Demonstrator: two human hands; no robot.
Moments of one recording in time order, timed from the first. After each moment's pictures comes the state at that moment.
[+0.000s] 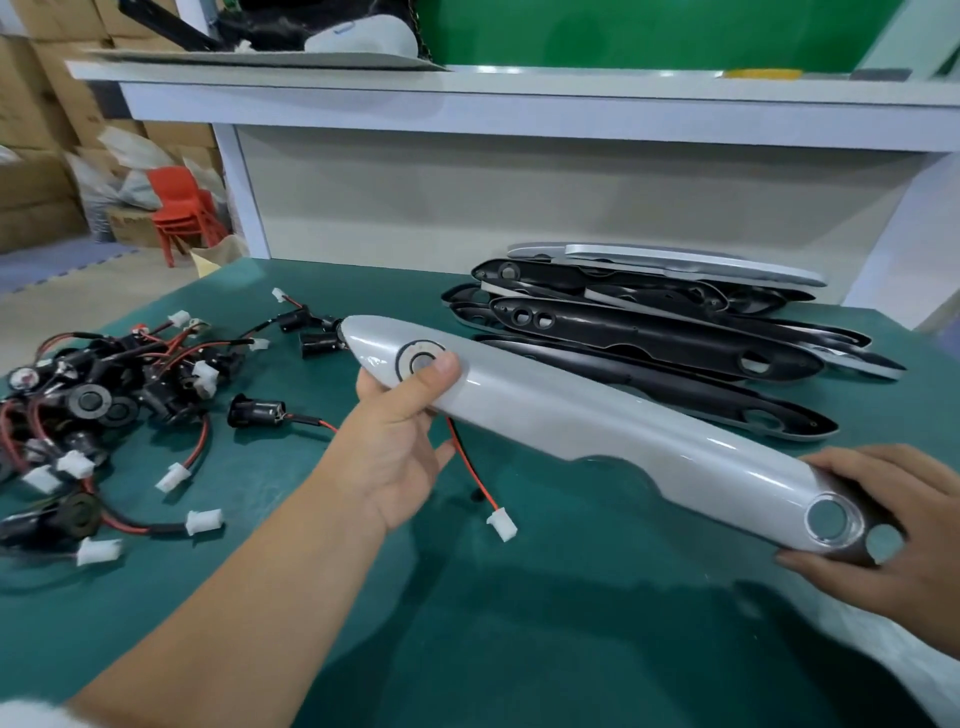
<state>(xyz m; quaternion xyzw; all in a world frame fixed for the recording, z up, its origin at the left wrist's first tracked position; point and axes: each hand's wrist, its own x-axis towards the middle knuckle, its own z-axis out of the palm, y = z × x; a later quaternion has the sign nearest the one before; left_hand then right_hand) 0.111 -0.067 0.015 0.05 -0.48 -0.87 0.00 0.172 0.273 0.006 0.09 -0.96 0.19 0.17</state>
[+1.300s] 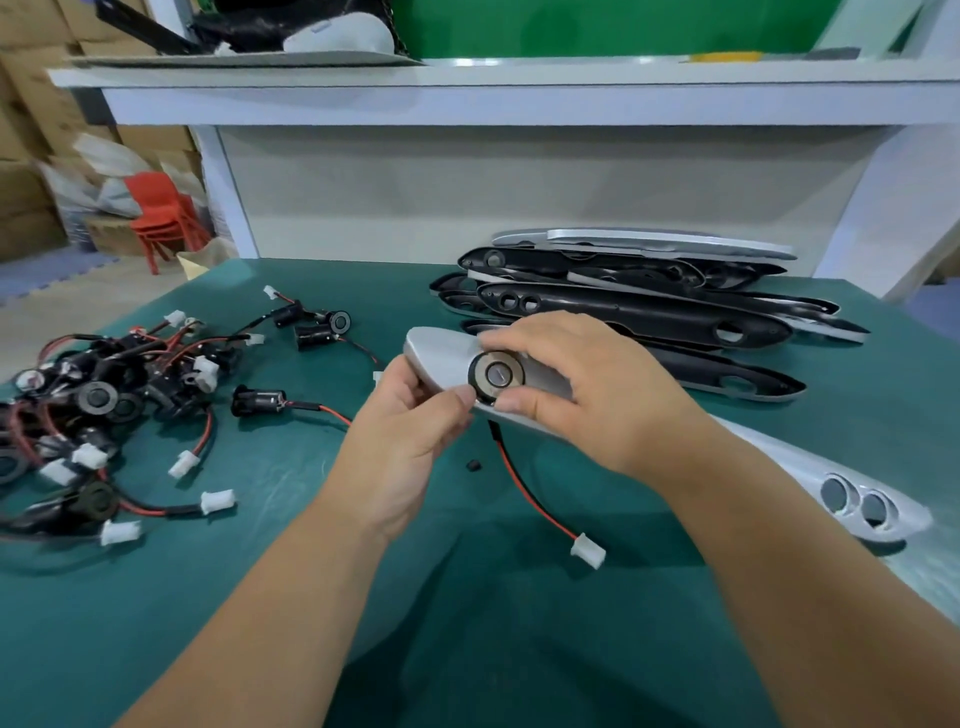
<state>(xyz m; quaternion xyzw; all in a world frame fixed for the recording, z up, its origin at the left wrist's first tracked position) 0.148 -0.057 0.012 -0.08 -0.59 -0.80 0.06 0.128 0.112 0.051 0.35 -0.88 0.25 0.19</state>
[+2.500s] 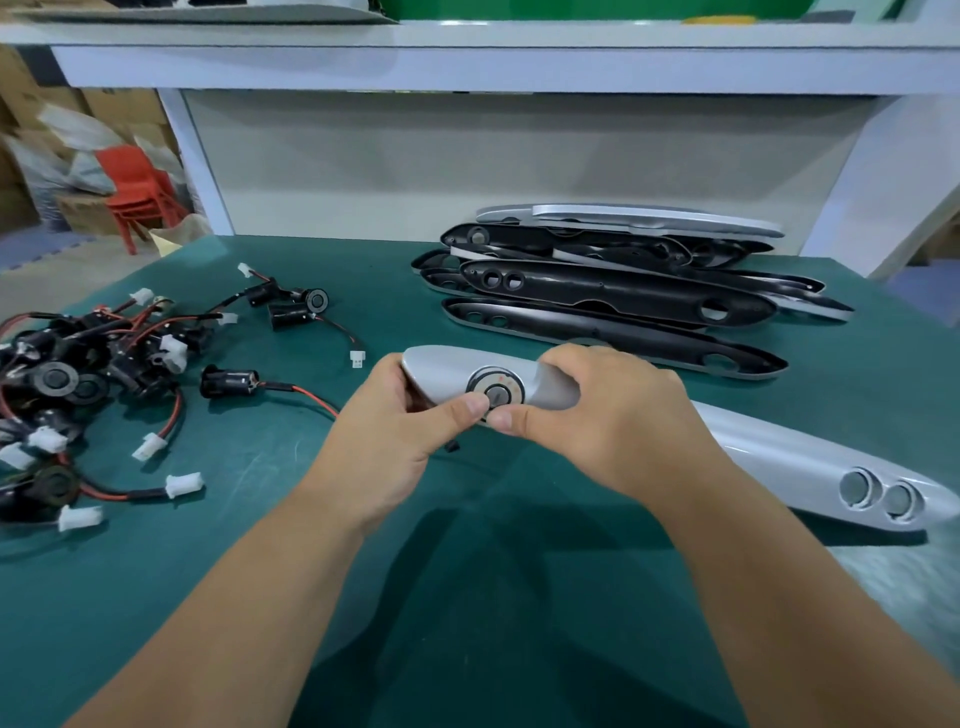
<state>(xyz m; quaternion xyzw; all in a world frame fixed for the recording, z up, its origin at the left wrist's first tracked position) 0.152 -0.057 0.004 -0.08 -0.73 -0.68 0.03 0.147 0.123 0.030 0.10 -0.97 0.22 0.11</state>
